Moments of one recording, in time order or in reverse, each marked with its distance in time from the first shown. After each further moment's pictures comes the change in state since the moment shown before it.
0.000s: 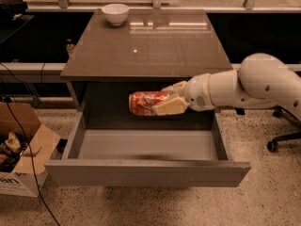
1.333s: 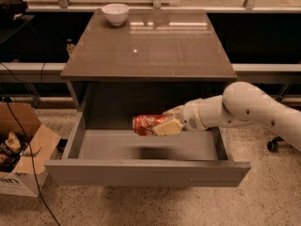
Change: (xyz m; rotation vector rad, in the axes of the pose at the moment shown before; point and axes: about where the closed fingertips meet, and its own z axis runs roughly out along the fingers) arm 0.091 -0.008 0.041 0.038 0.112 0.110
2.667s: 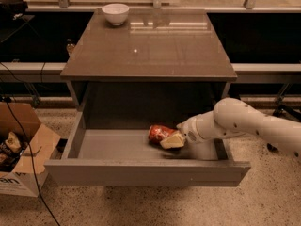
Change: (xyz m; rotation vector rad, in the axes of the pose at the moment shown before) arm 0.087 -0.031 0.033 0.097 0.189 0.122
